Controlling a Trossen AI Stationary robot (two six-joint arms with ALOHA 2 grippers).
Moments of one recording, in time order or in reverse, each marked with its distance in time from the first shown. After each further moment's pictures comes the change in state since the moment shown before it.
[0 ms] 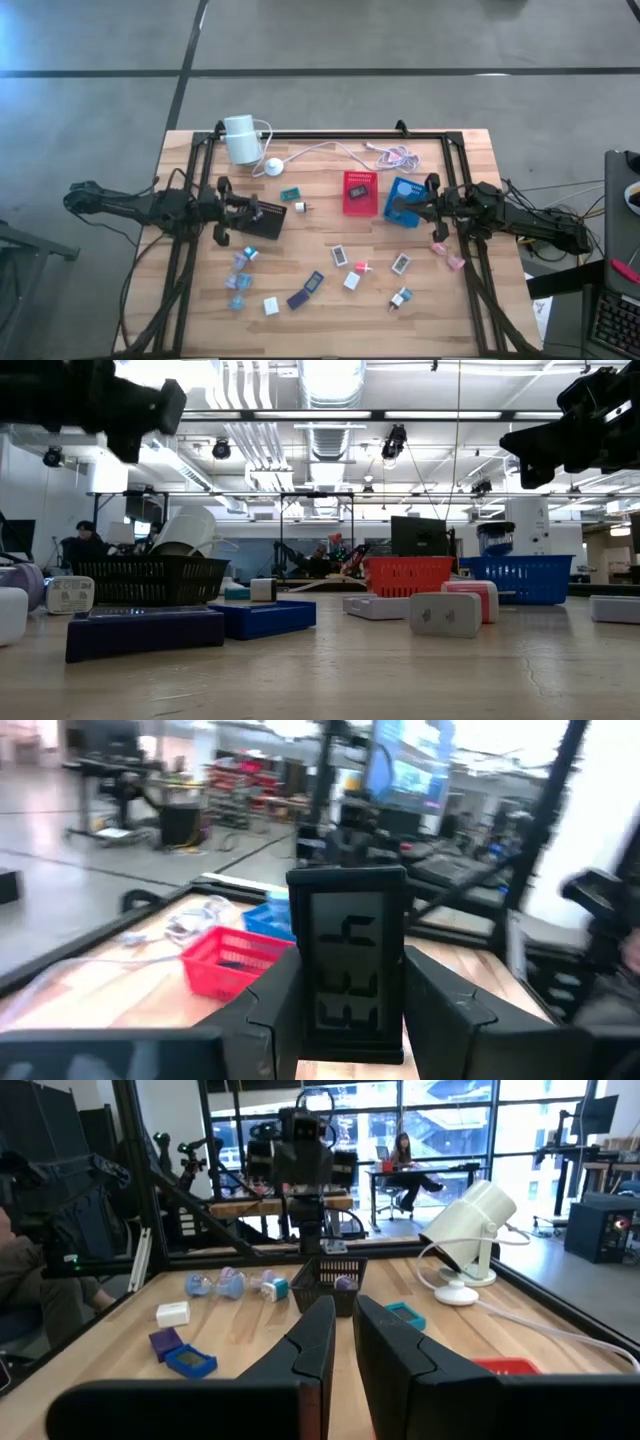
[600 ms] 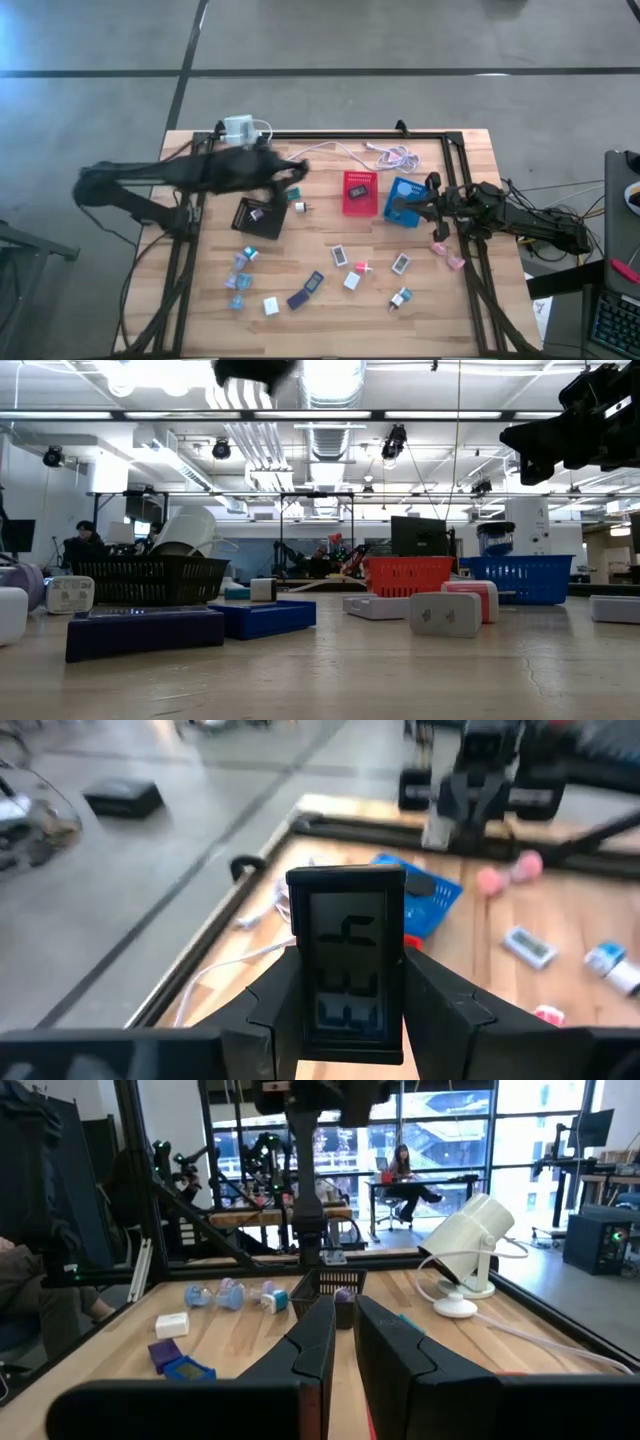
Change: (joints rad) left arm 0.214 0.941 1.035 -0.598 -0.017 0.114; right arm 0.000 -0.001 0.000 0.029 0.001 0.000
